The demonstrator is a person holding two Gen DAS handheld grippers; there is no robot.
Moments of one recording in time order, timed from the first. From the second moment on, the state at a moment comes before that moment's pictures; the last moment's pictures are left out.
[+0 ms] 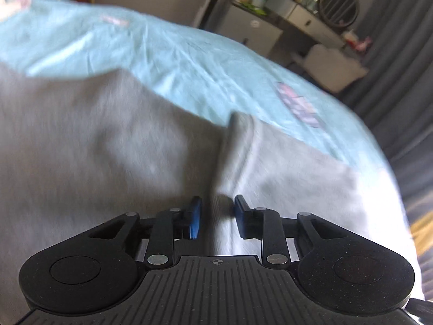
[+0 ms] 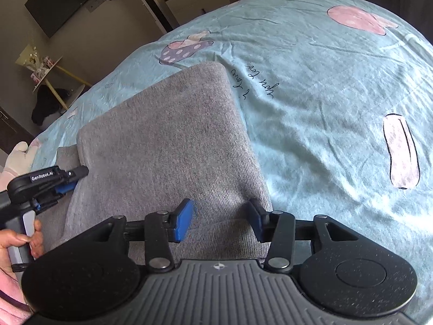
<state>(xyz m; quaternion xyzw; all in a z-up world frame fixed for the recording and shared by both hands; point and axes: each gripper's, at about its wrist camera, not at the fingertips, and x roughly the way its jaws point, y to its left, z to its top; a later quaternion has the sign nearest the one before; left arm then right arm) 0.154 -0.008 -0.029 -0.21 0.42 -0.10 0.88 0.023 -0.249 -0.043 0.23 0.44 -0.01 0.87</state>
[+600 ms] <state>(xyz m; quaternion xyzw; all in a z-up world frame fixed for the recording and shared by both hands) 0.100 0.022 -0.024 -0.23 0.38 -0.07 0.90 0.019 -0.236 -0.031 0.20 0.43 -0.01 0.88</state>
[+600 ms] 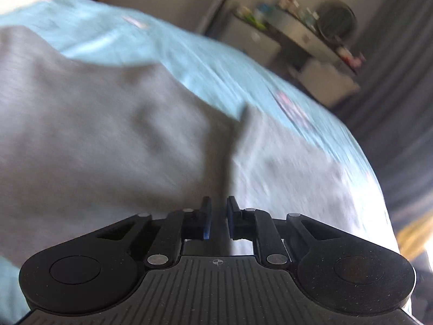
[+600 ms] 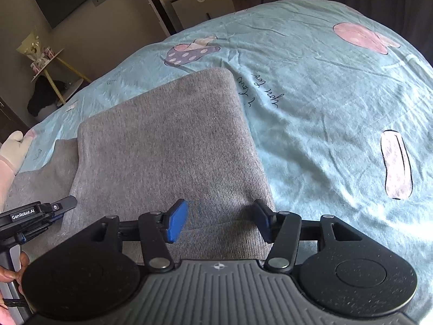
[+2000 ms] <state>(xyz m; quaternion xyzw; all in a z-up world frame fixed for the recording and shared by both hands) 0.044 0.317 -0.058 -0.54 0.19 0.08 0.82 0.032 -0.186 -0.035 0.20 0.37 0.04 0.91</state>
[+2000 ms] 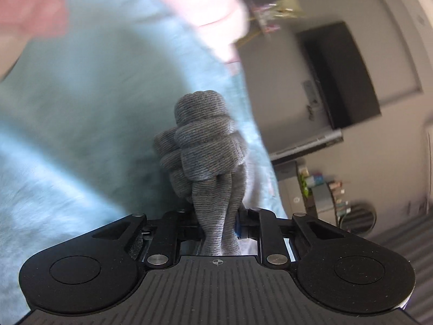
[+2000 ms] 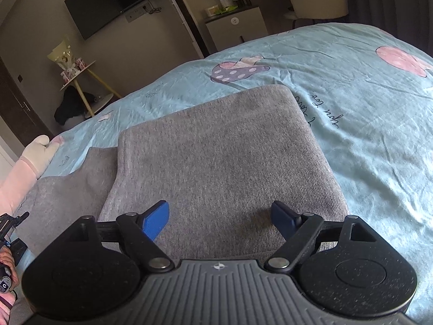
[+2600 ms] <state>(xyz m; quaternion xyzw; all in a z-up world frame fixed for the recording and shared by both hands) 0.064 0.076 0.072 -0.20 0.20 -0.10 0.96 0.016 -0.203 -0.025 0.25 0.32 0.06 0.91</state>
